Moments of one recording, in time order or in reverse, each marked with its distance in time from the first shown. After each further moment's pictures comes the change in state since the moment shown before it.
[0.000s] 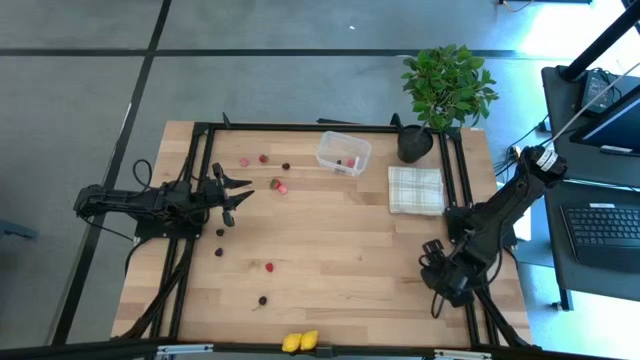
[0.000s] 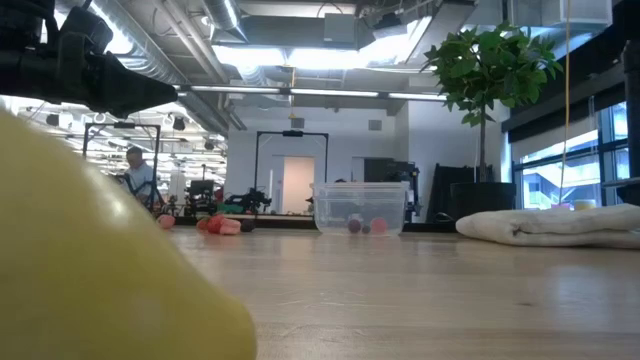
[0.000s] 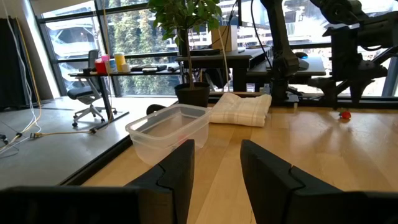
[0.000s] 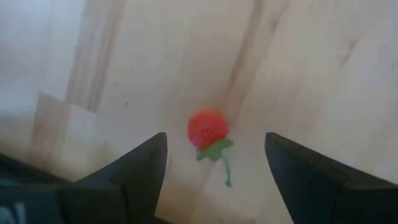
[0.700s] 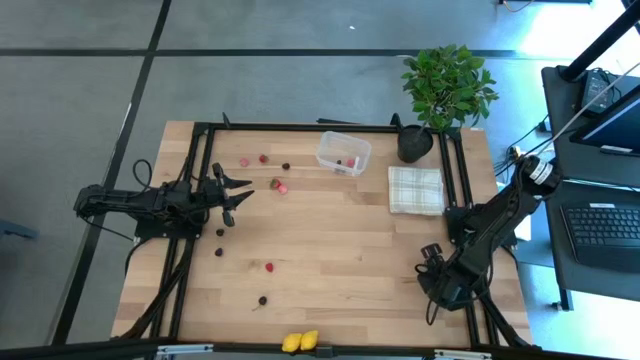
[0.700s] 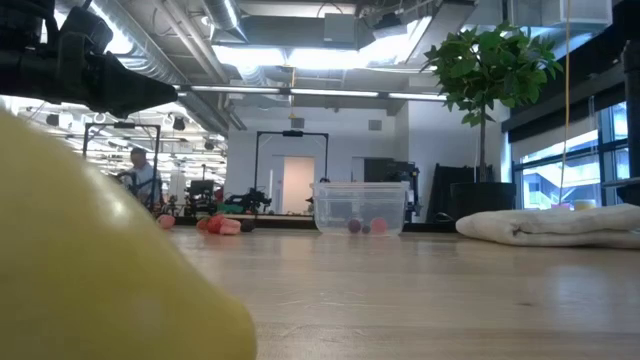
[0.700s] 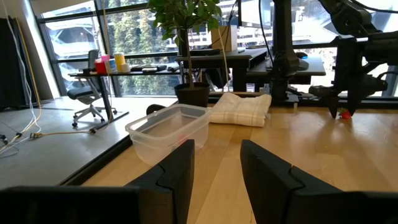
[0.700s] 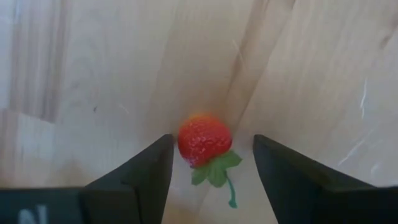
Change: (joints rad) left arm 0.000 0.000 0.000 0.000 0.000 0.000; right arm 0.028 0.170 0.002 0.051 -0.006 0.040
